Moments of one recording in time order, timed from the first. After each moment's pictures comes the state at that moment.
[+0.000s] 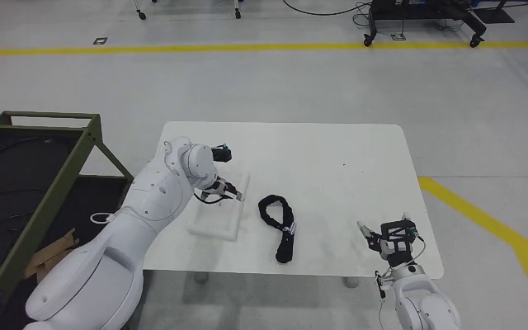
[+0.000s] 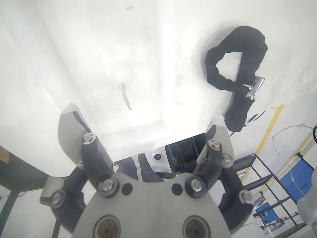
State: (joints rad) left arm 0.27 -1.46 -0.62 -0.53 0.47 -0.01 -1.21; right arm -1.73 -1.15 1.60 -1.80 -1.33 0.00 0.00
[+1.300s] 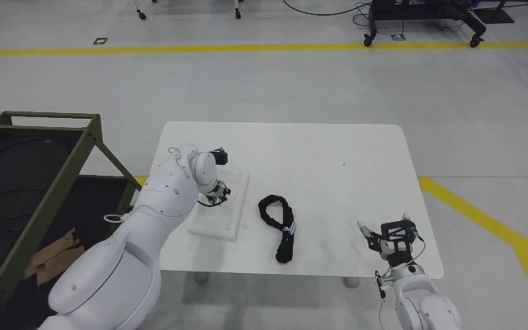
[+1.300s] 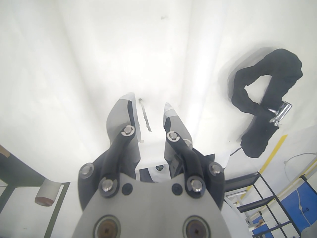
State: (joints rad) left arm 0.23 -1.57 -0.60 -0.29 0.53 -0.04 -1.06; right arm -1.73 -1.15 1.60 -1.80 -1.33 0.00 0.00
